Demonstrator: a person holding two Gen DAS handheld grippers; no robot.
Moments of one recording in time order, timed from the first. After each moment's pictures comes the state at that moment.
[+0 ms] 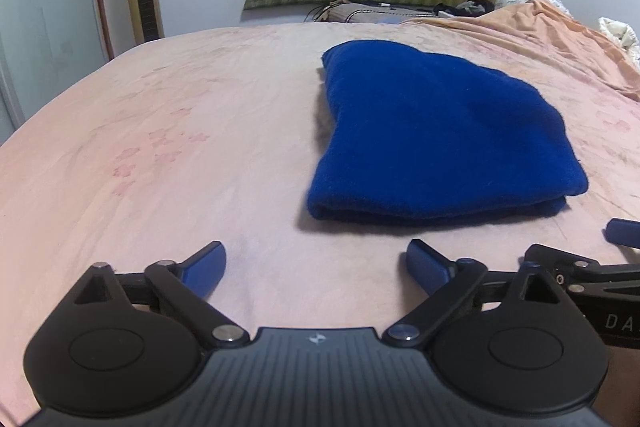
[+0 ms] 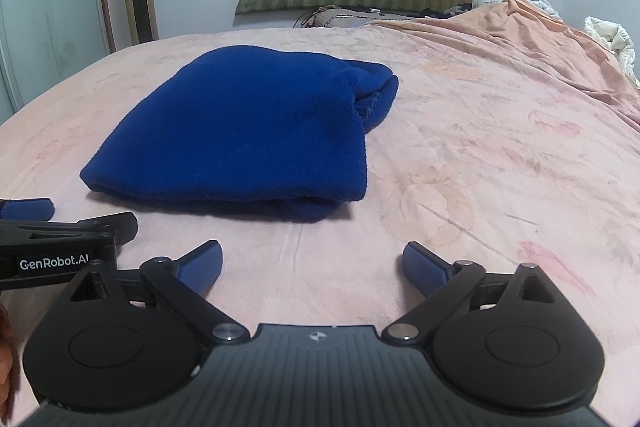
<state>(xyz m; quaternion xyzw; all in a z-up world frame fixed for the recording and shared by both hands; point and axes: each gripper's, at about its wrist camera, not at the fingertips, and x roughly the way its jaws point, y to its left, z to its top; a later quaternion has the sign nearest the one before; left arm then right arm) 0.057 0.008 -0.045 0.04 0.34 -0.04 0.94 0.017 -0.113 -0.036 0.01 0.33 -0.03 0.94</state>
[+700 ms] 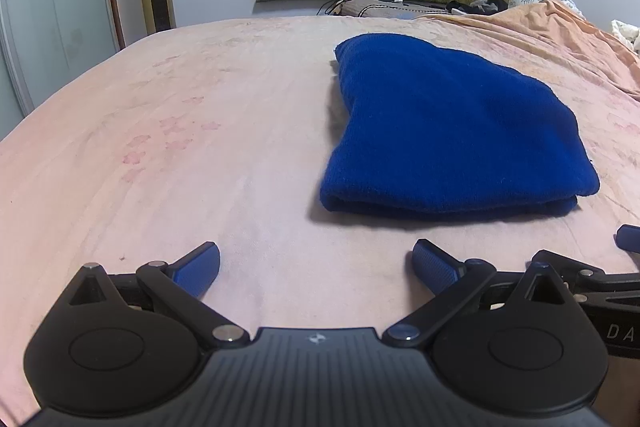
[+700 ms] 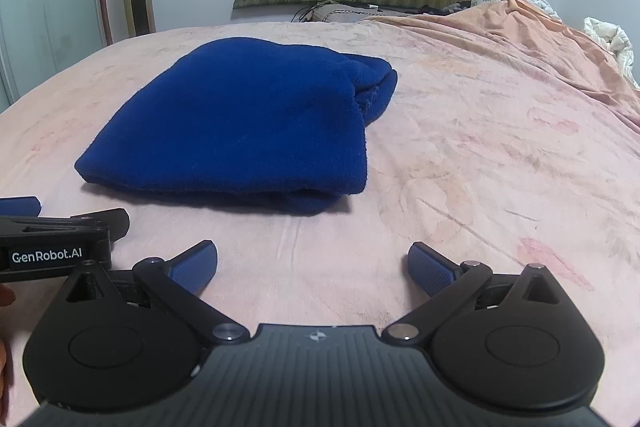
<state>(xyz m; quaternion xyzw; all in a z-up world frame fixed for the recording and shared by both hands) 0.058 0.014 -0.047 0.03 0.35 -0.03 0.94 0.017 -0.117 -0.039 0.00 0.33 -0.03 0.94</state>
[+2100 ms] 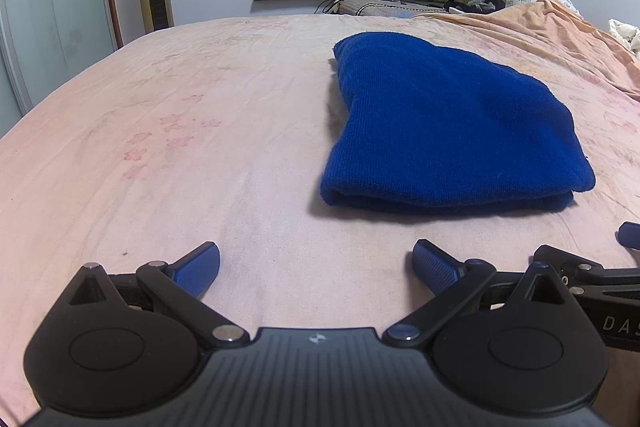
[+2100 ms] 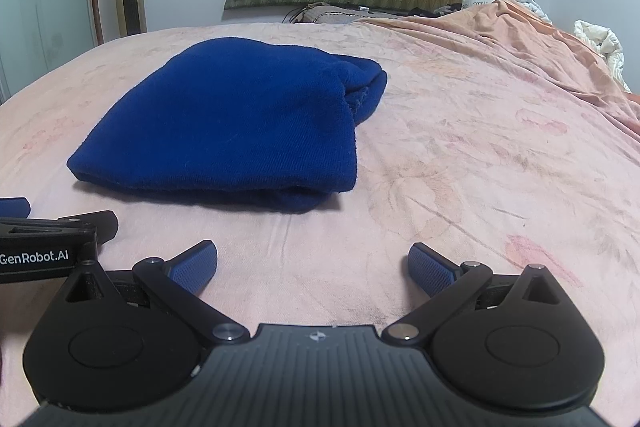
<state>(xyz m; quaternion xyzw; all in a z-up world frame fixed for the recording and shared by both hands) 0.057 0.016 -0.046 0.03 0.35 -0.03 0.94 0.017 -0.116 -0.039 -0.01 0.33 -0.05 0.94</state>
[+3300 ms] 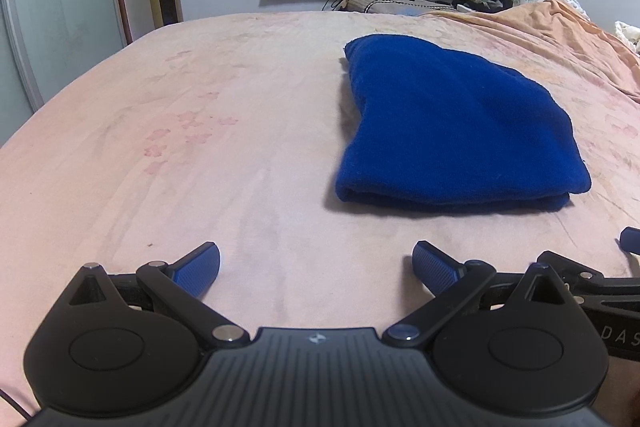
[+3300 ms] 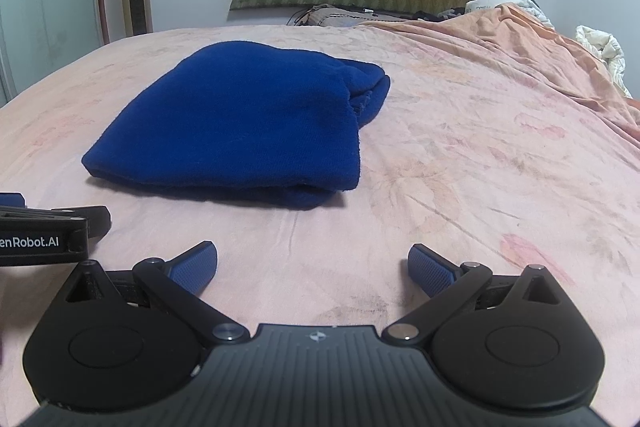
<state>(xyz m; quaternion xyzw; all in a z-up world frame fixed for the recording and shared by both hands) 0.046 0.023 -0.034 0.02 0.36 -0.02 0.93 0.008 -0.113 -0.033 -0.01 0.33 -0.04 0.94</state>
